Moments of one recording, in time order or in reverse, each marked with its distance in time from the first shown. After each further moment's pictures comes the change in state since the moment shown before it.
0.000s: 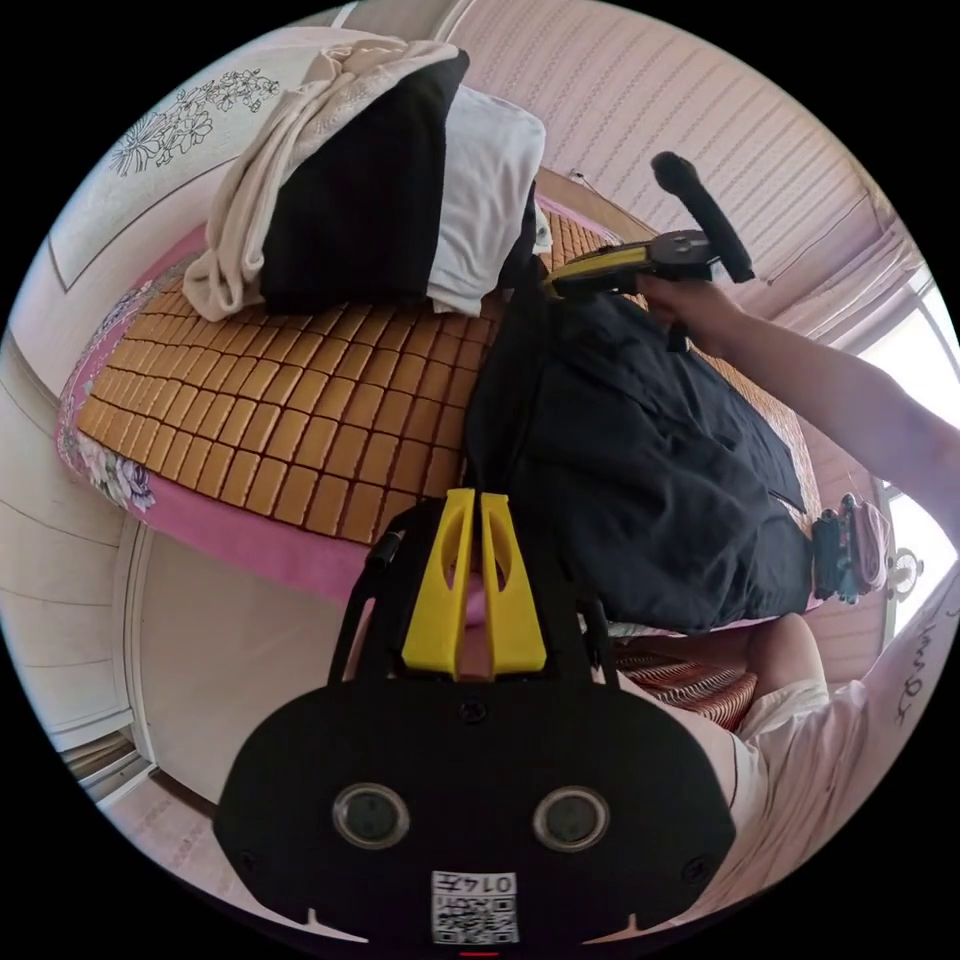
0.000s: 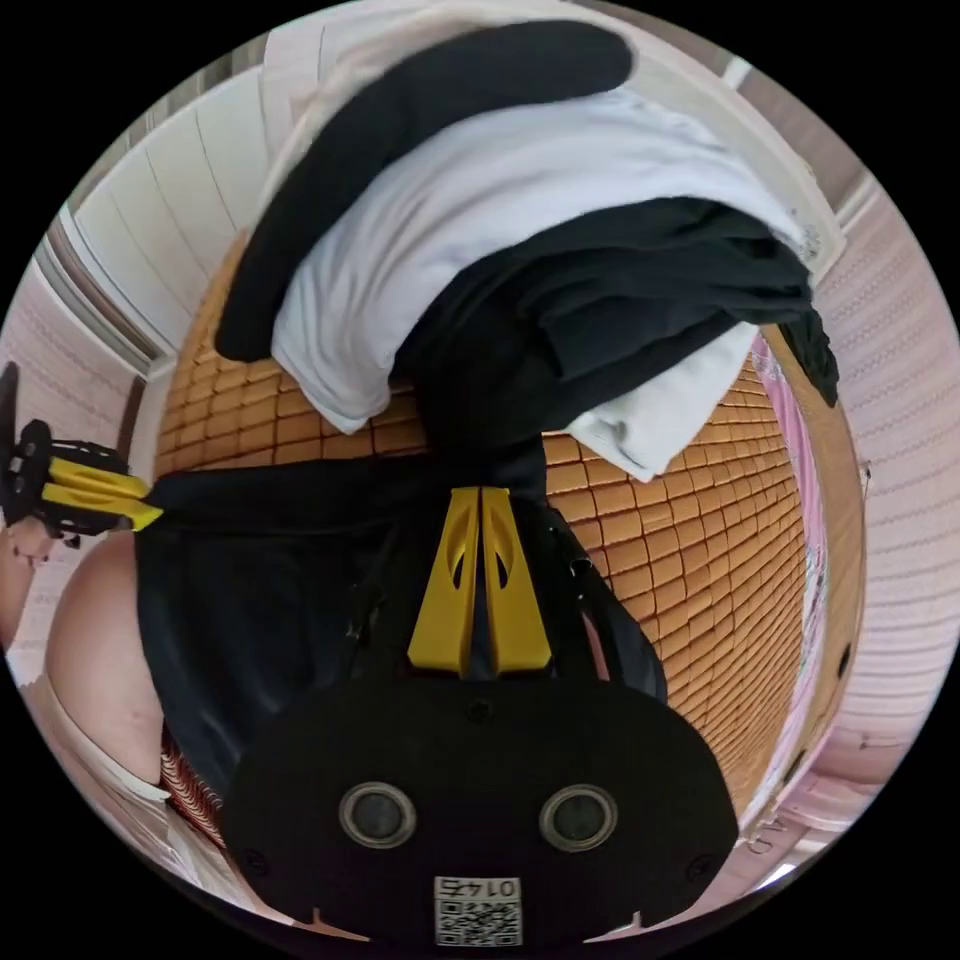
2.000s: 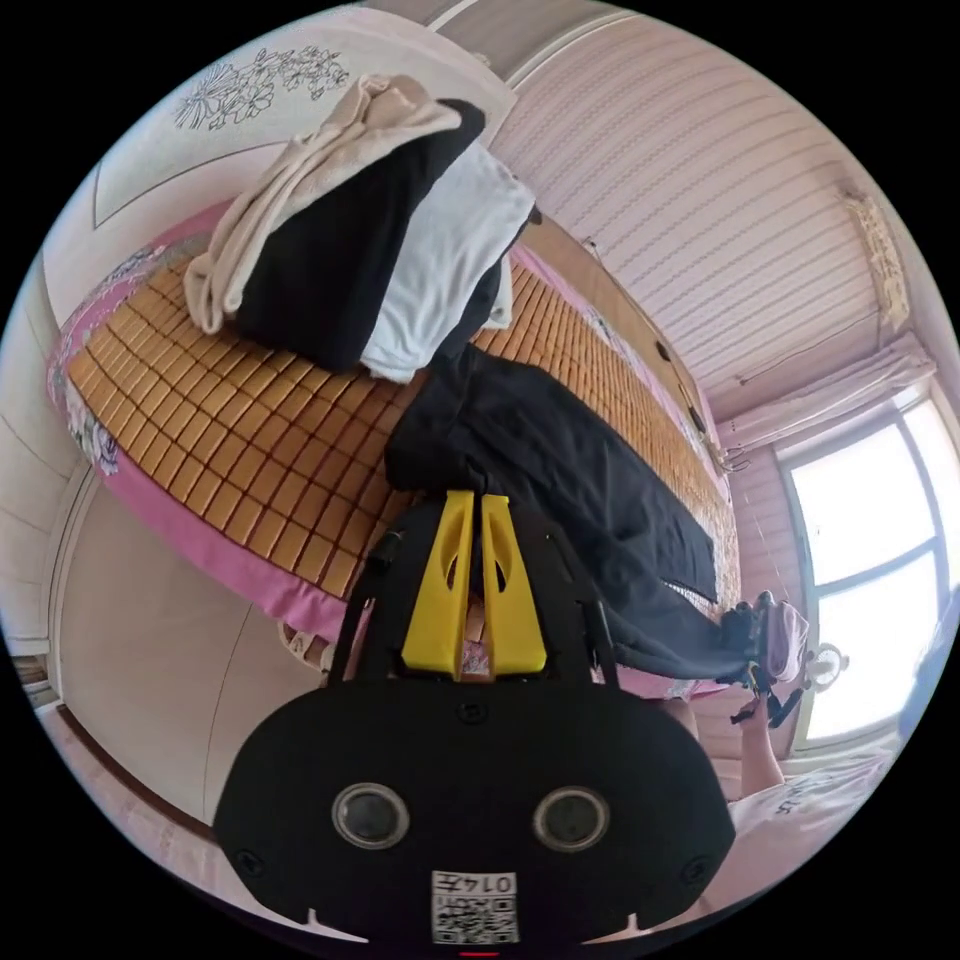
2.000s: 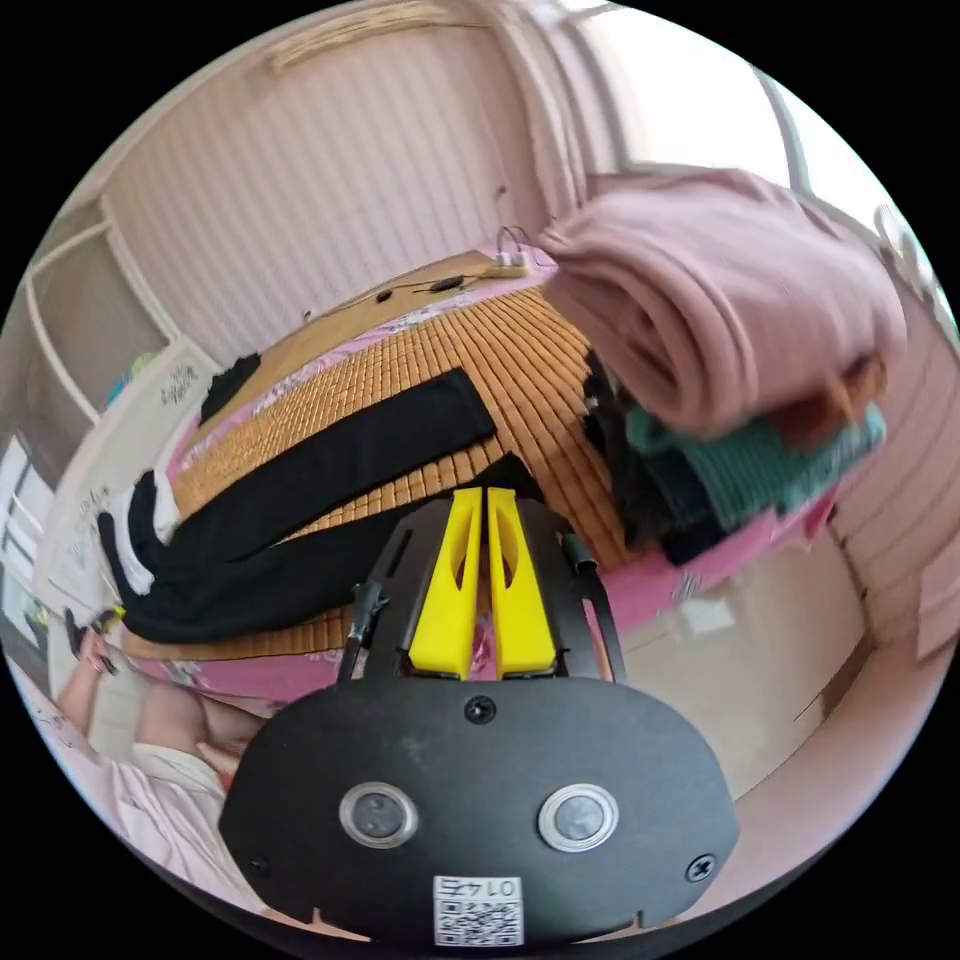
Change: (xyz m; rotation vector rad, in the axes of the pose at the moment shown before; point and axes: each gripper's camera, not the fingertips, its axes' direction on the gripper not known) left arm 0.000 -0.044 -0.113 0.086 0.174 -0.235; right arm -0.089 0.992 -0.341 0.311 0.338 1.527
